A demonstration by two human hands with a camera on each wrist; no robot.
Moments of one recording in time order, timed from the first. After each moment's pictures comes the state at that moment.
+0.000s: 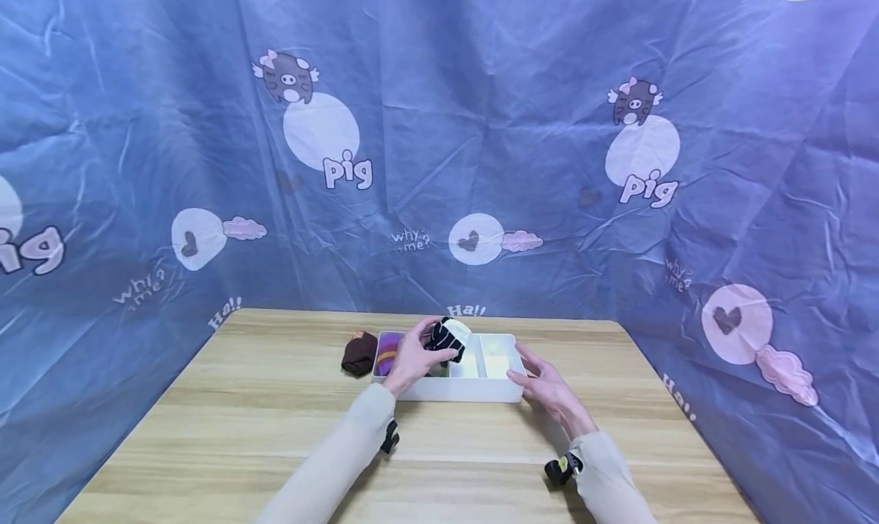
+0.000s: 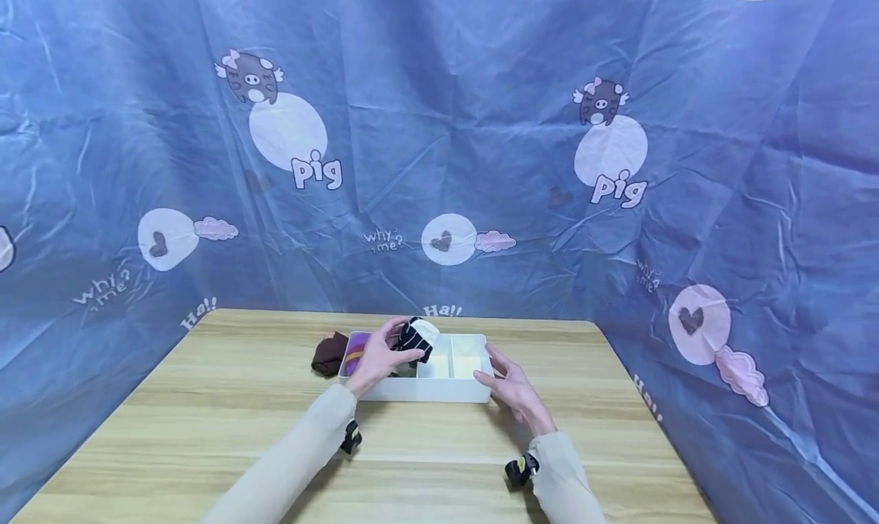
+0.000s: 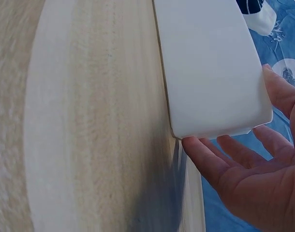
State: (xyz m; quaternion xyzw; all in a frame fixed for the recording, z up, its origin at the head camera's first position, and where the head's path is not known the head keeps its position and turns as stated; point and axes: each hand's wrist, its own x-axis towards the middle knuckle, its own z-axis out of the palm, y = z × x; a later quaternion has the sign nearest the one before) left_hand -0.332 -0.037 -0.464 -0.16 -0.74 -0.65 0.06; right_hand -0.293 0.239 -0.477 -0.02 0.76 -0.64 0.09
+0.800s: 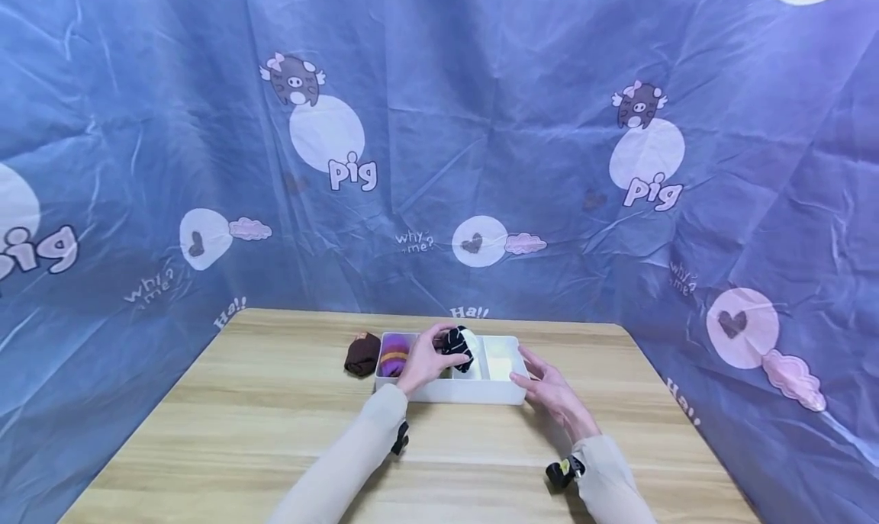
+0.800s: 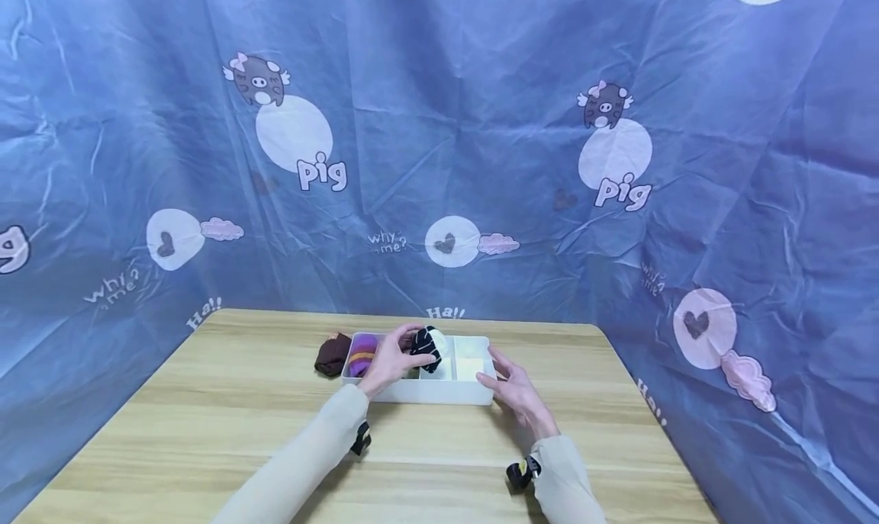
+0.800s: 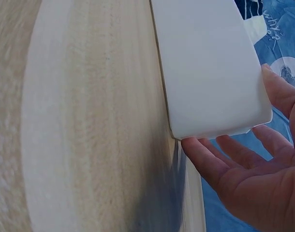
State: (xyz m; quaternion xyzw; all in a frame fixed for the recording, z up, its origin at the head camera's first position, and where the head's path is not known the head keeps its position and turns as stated) left_hand -0.331 -0.022 -0.466 -0.16 -0.81 -0.56 0.08; right_hand -0.292 0.240 -0.477 -0.03 0.76 -0.65 0.10
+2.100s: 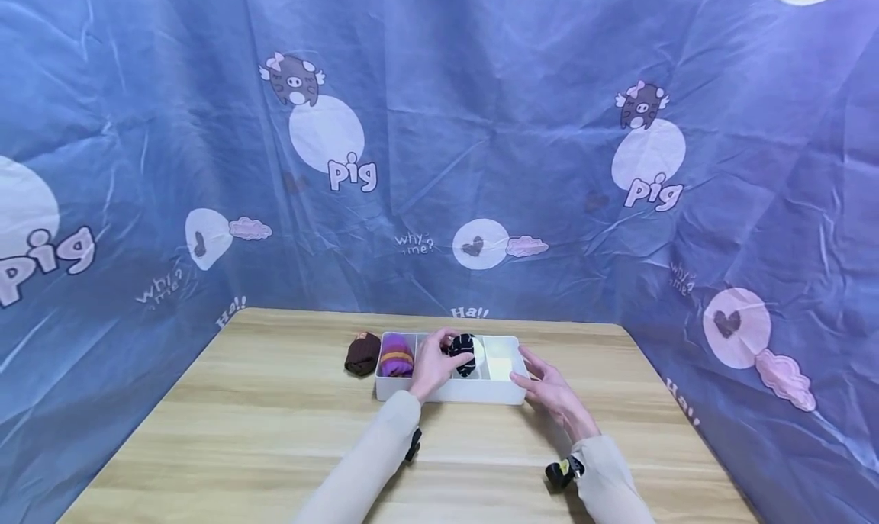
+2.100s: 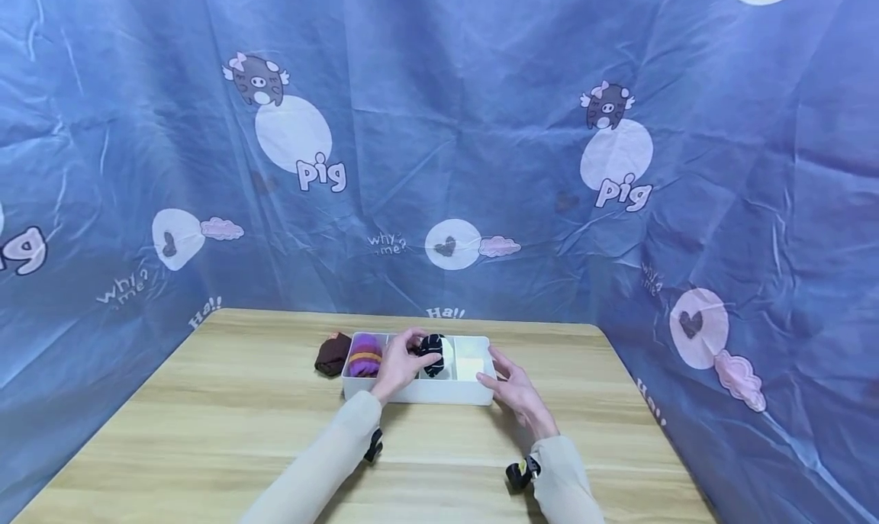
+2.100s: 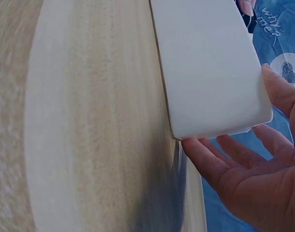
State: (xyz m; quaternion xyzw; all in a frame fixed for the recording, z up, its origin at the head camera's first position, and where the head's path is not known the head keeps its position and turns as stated) left_hand -0.324 -0.003 -0.468 -0.10 -0.84 -0.52 0.13; right_hand -0.294 0.240 -0.478 -0.02 0.75 -0.65 0.10
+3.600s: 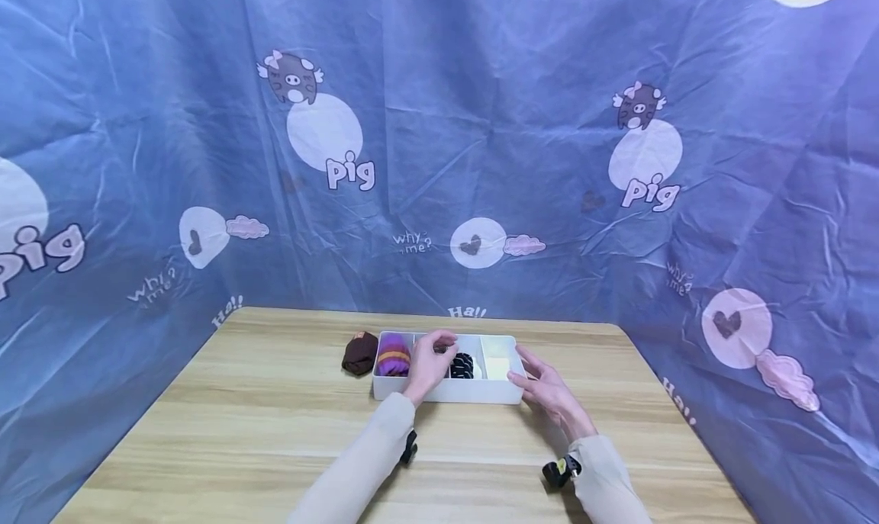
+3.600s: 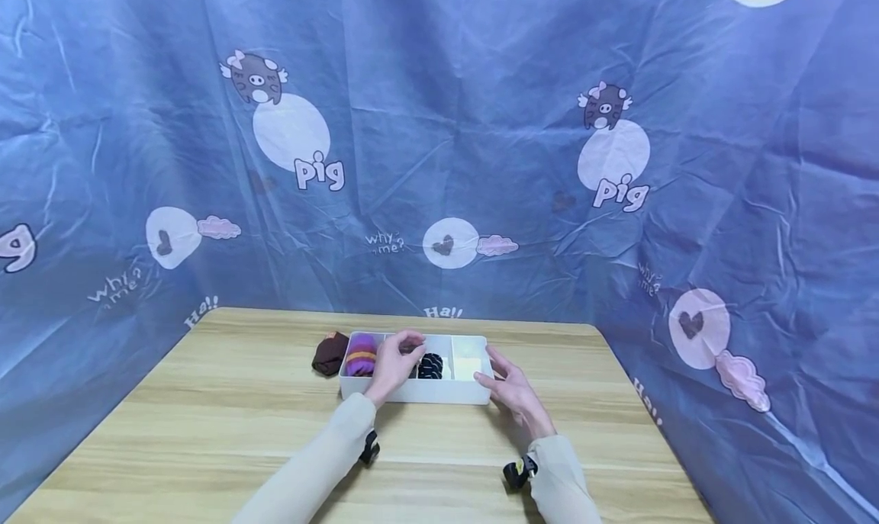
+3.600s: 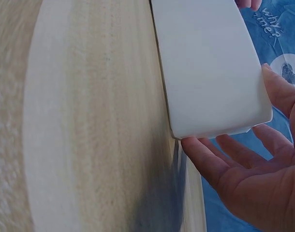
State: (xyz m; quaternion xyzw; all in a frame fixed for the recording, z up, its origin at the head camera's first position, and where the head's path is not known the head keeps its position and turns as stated) left_hand -0.324 -0.007 -0.472 -0.13 -0.79 -0.57 0.18; right_hand -0.294 0.238 -0.480 -0.02 0.75 -0.65 0.09
